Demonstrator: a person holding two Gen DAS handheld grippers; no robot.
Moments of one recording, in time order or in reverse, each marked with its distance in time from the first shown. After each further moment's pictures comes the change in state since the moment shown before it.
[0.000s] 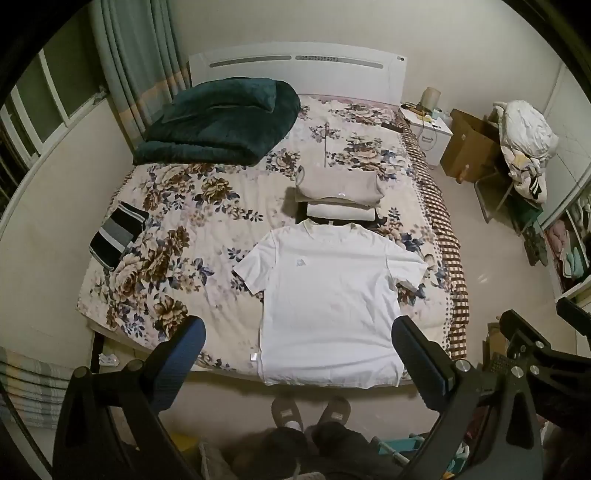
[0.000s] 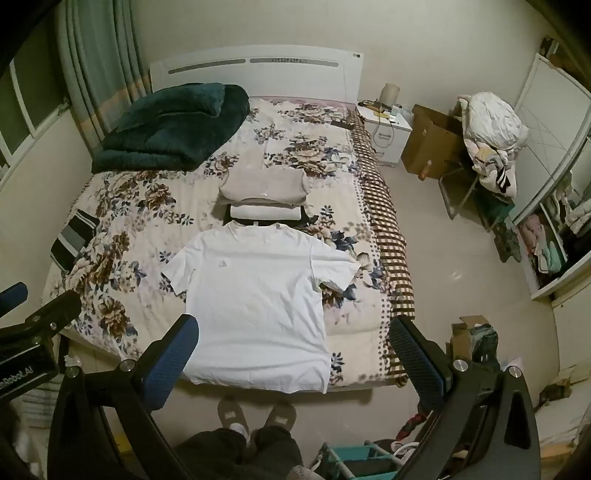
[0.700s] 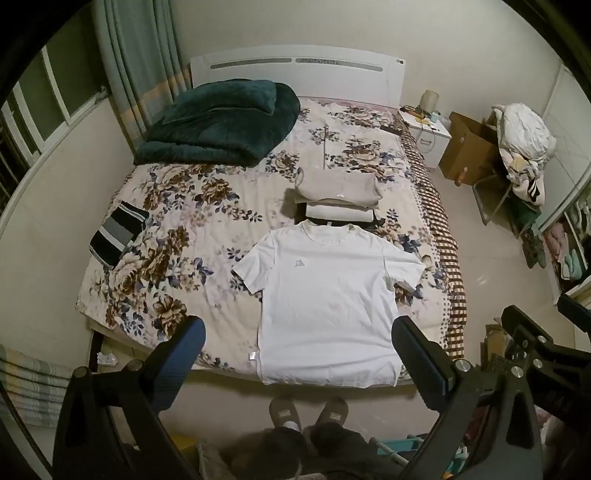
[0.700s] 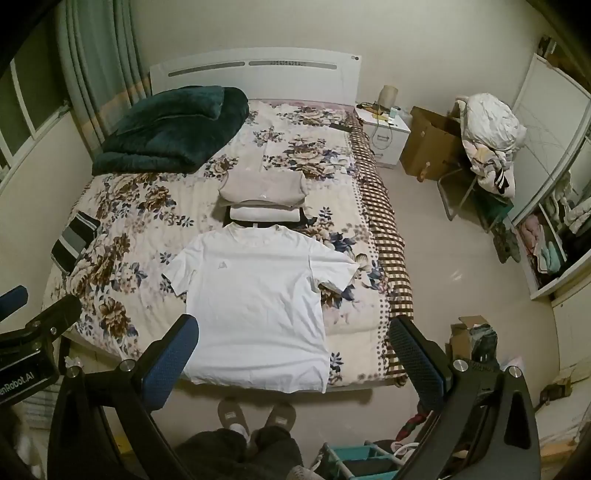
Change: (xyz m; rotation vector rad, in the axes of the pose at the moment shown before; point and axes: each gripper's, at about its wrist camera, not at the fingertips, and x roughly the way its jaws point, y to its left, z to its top) left arm 0.000 0.000 0.000 0.003 -0.006 0.009; right arm -0.007 -0.001 -0.003 0.004 -0.014 0.001
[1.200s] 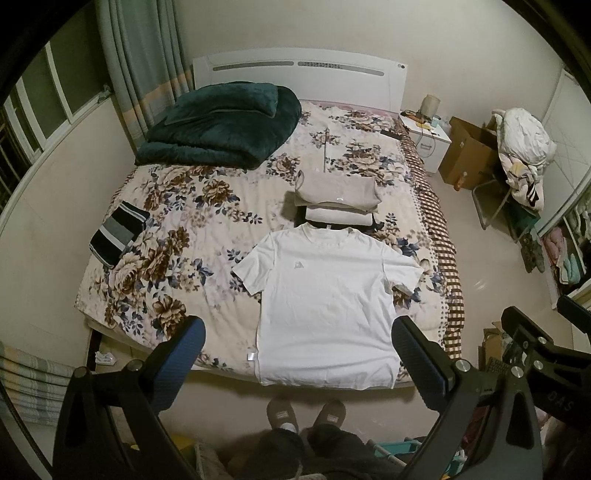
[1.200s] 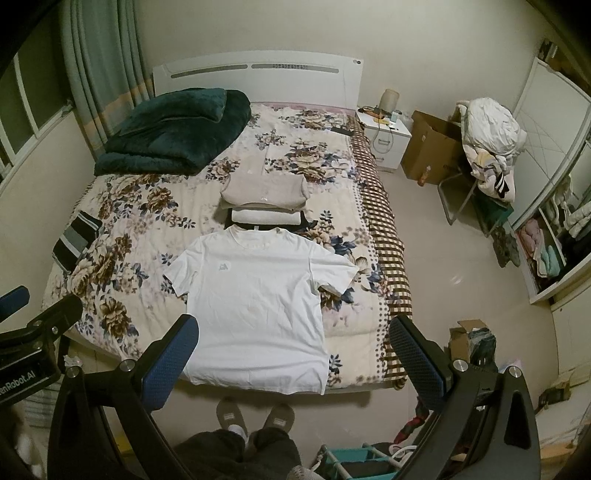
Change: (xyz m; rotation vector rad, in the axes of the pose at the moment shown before) left arm 0.000 0.000 0.000 0.001 -0.006 -0.004; right arm -0.007 0.001 0.001 -0.001 -0.008 -0.001
